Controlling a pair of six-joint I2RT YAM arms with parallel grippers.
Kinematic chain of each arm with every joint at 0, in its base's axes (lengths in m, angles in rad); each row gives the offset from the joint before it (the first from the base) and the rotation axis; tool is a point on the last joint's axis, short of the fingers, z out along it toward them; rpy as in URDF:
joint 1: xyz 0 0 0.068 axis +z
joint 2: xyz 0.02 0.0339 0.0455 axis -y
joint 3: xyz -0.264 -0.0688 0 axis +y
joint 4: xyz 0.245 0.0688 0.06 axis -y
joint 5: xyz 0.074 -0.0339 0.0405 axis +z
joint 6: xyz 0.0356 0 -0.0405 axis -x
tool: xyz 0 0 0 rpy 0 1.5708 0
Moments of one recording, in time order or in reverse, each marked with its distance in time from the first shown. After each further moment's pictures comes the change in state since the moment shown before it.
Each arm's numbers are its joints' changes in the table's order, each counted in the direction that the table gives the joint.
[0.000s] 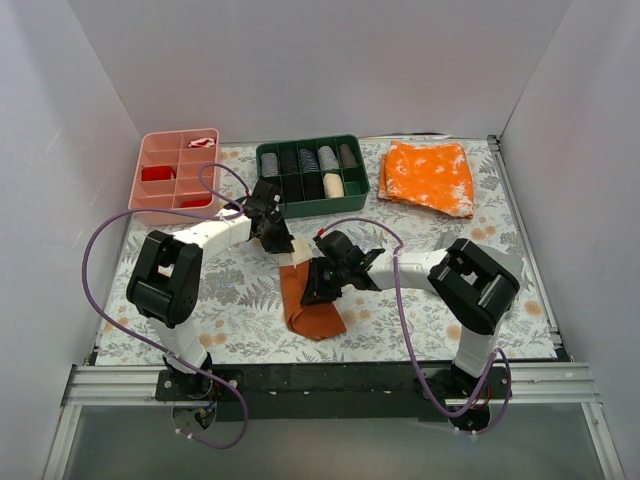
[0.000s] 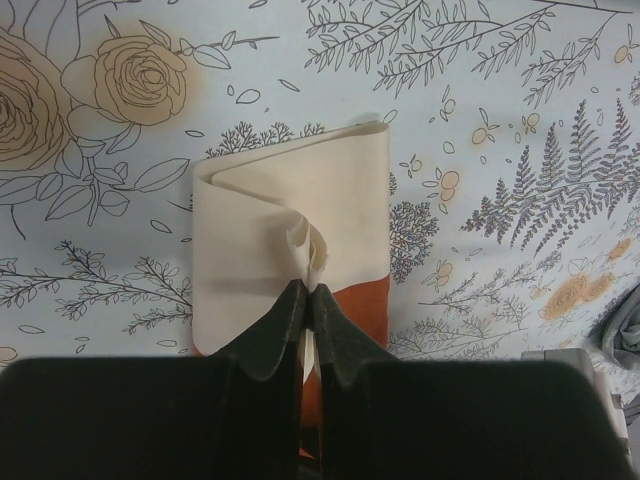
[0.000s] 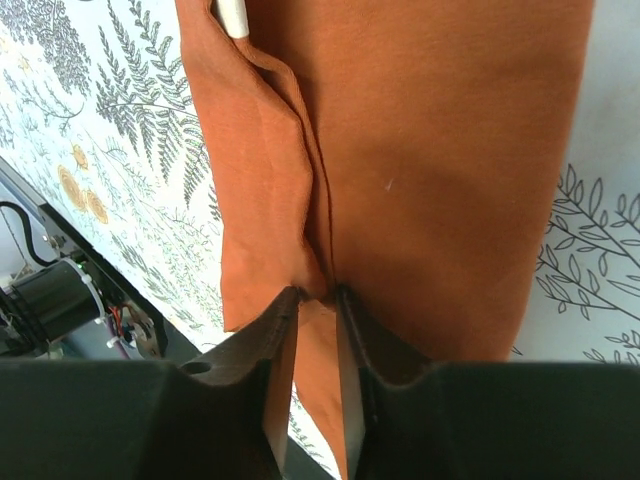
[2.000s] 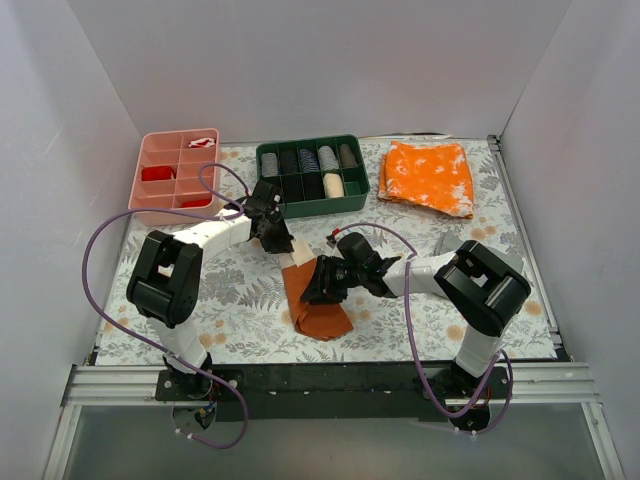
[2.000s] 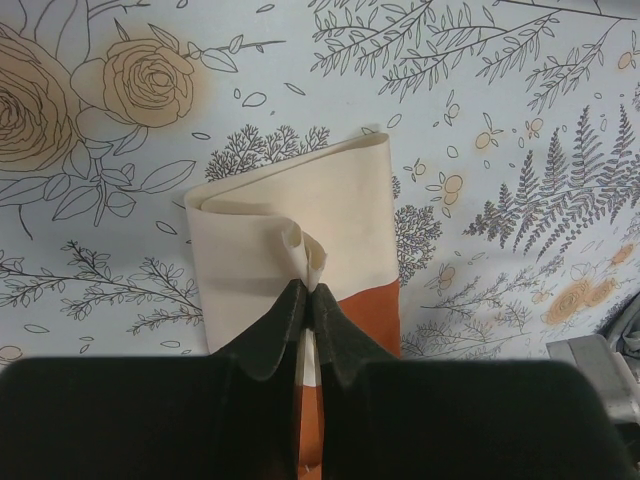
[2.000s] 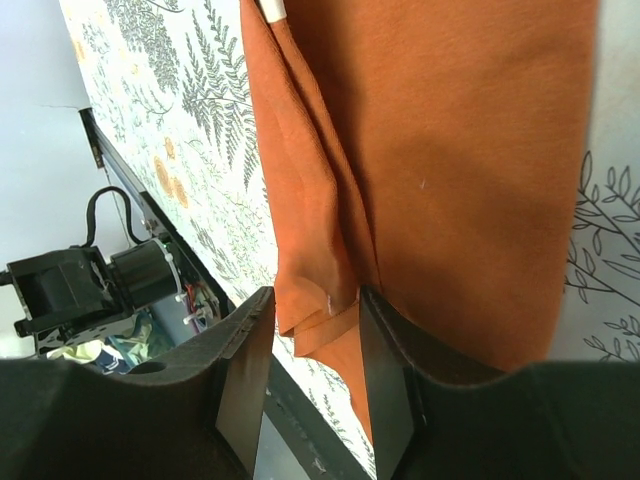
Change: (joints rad) left arm 0.000 0.000 0.000 -0.001 0.015 0.004; right arm -0.072 0.047 0.176 0.301 0.149 -0.129
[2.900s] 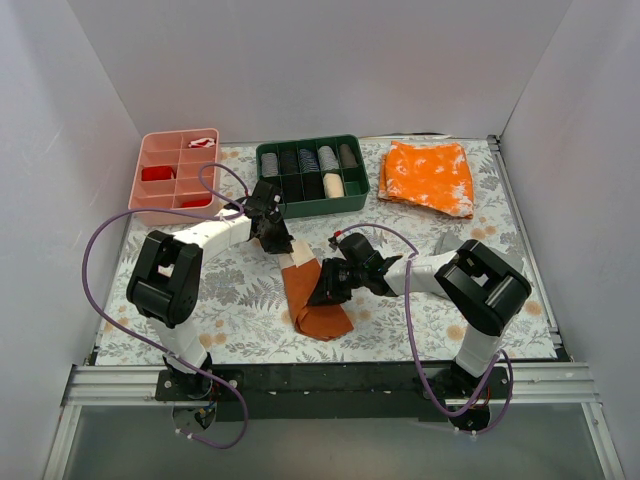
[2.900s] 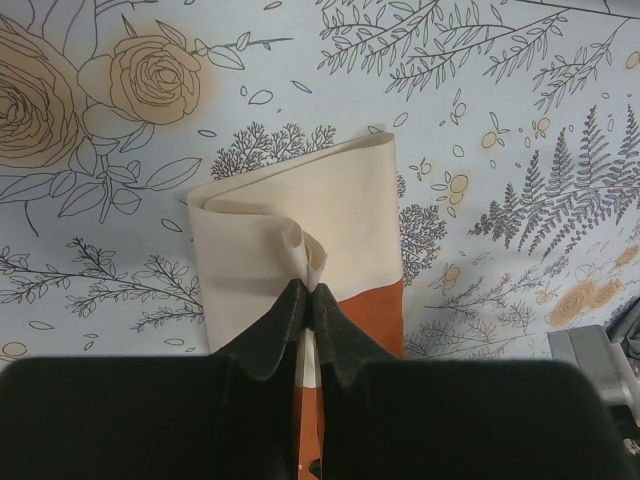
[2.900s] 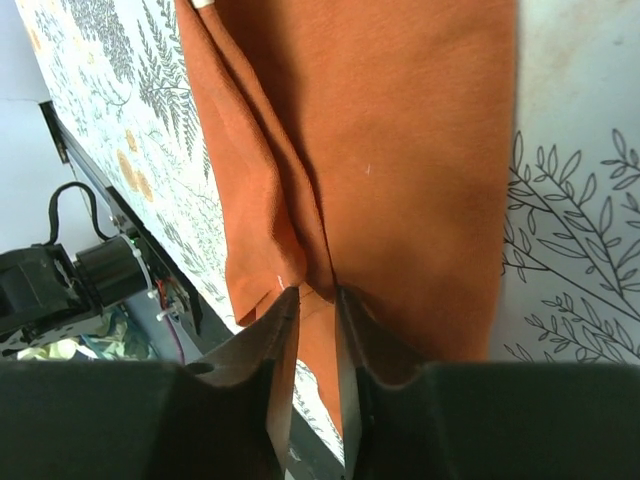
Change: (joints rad) left arm 0.000 0.000 0.000 -0.008 0.010 0.000; right arm -0.016 0.000 0.000 -0.070 -0.005 0.058
